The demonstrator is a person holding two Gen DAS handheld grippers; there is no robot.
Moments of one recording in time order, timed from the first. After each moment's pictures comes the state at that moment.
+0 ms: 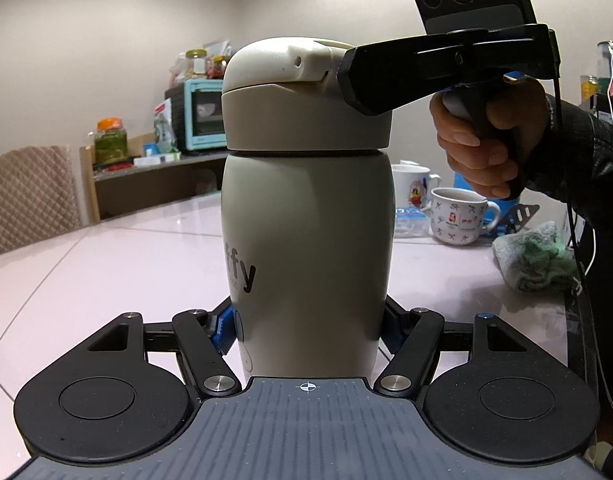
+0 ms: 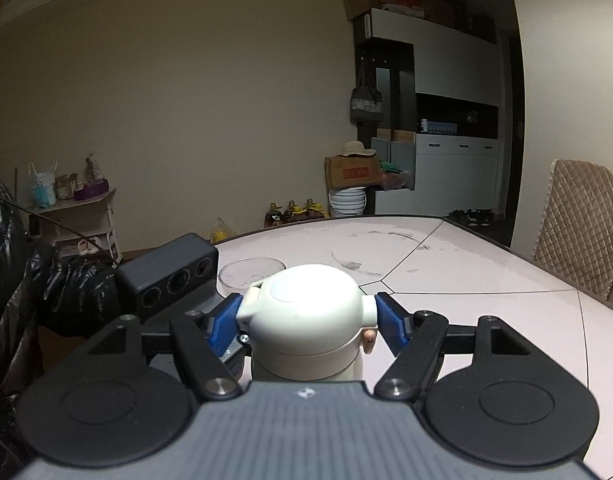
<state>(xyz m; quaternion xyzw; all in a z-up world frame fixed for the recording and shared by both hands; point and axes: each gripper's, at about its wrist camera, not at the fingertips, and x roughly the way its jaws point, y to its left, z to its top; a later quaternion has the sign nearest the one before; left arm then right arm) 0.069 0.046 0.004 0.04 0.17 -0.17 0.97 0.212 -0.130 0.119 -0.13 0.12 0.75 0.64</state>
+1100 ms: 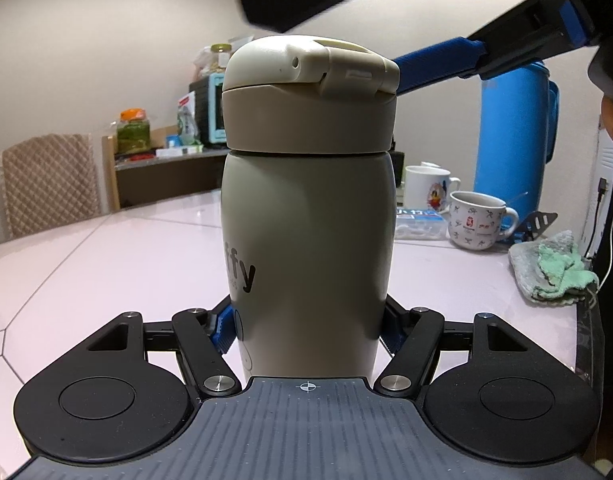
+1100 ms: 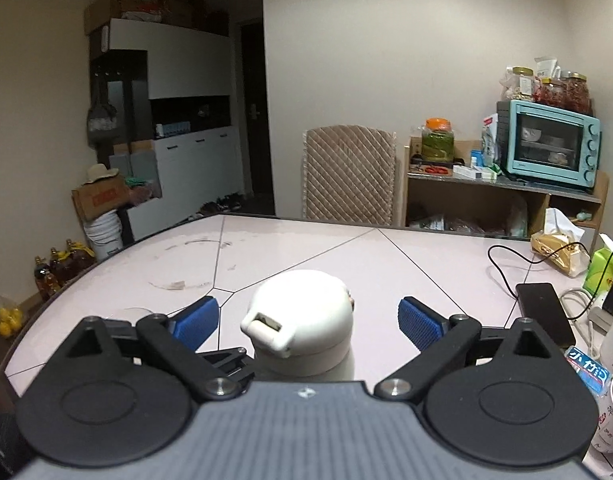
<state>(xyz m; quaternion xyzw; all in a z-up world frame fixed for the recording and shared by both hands) 0.067 0.041 0.007 0.02 0.18 -0.13 0.97 0.117 -0.100 0.127 -0.06 0.20 0.38 0.90</state>
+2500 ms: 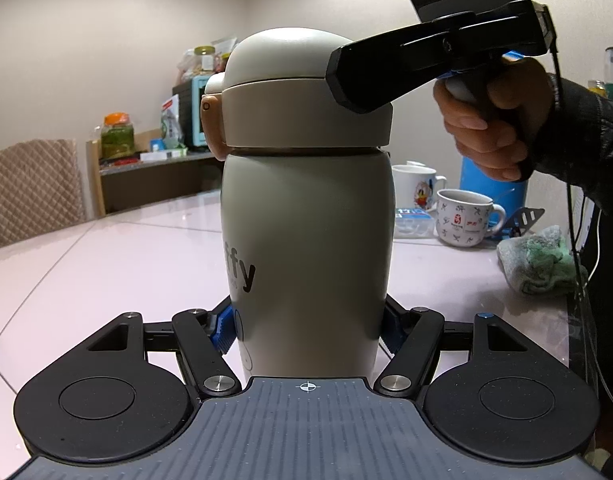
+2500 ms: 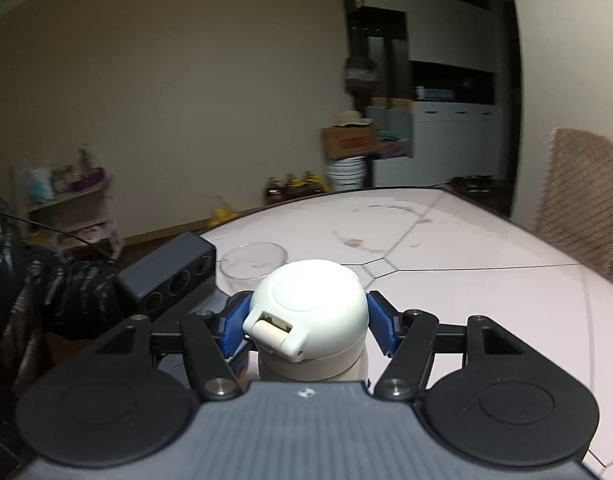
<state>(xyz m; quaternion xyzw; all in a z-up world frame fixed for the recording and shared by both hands) 0.067 0.046 0.004 0.03 0.18 -0.16 0.97 0.211 -0.119 0.131 -0.15 0.19 0.75 0.62</state>
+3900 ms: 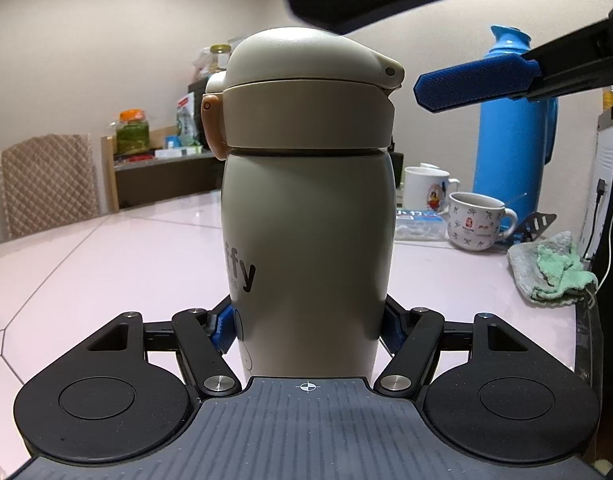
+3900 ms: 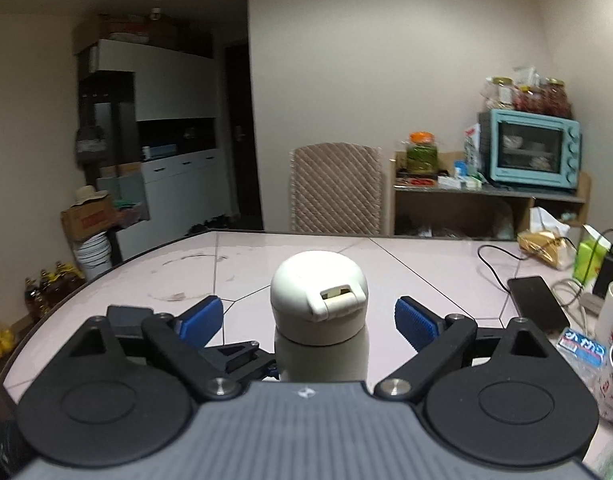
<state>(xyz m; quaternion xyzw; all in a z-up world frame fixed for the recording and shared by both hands) 0.065 0.045 0.005 0.02 0.18 -0.13 0.97 0.079 -0.105 0.107 -0.03 0.17 0.35 0.92</state>
